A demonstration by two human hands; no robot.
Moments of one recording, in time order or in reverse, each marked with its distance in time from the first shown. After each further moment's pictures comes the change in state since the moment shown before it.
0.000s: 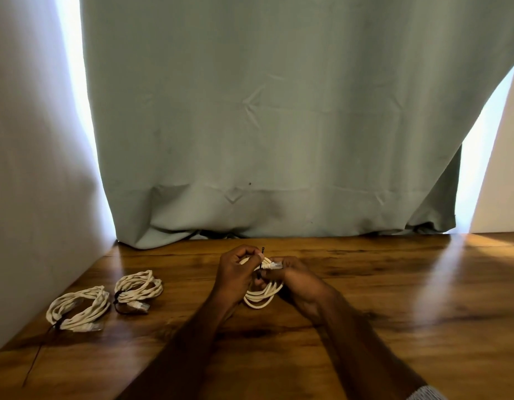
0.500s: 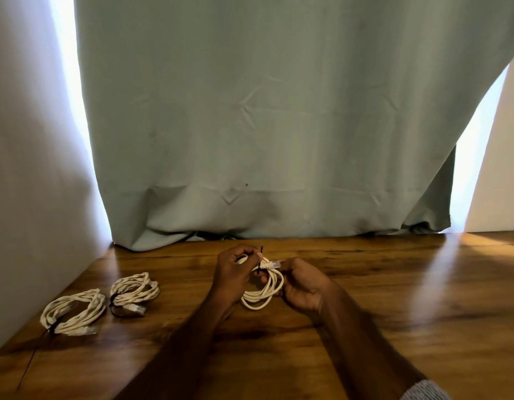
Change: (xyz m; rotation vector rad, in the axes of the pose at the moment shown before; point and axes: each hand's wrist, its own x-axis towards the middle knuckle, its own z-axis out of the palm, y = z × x) left_hand -0.003 0.012 0.005 0.025 0.013 0.112; right_hand 0.001 -0.015 -0.009 0.342 0.017 0.255
